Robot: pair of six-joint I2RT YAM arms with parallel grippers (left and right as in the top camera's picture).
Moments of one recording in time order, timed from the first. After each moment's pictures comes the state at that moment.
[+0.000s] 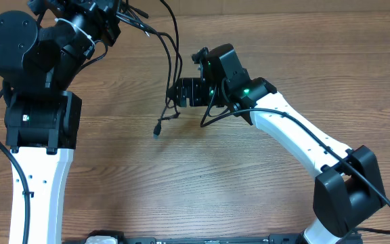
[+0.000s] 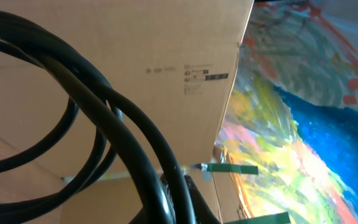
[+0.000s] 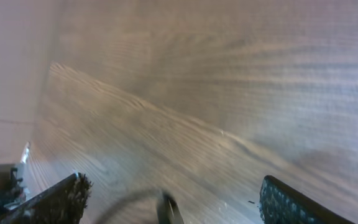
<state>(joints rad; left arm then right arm) -0.07 1.32 1.60 -0.10 0.42 -1.57 0.56 1.81 1.41 -0.41 -0.42 0.52</state>
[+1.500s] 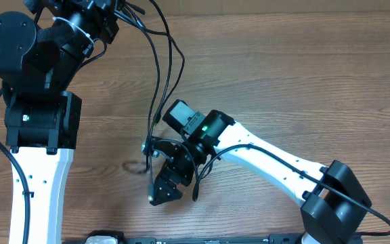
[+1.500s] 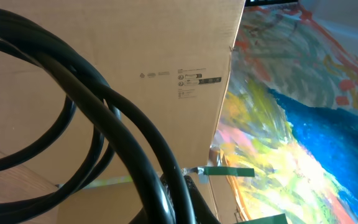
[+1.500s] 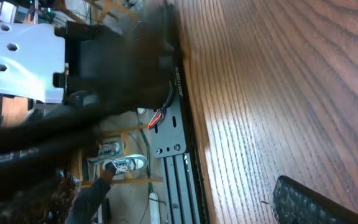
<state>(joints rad) -0.07 1.32 1.60 -0.07 0.41 -1.57 0.88 1.81 1.41 -0.92 -0.87 -0.19</state>
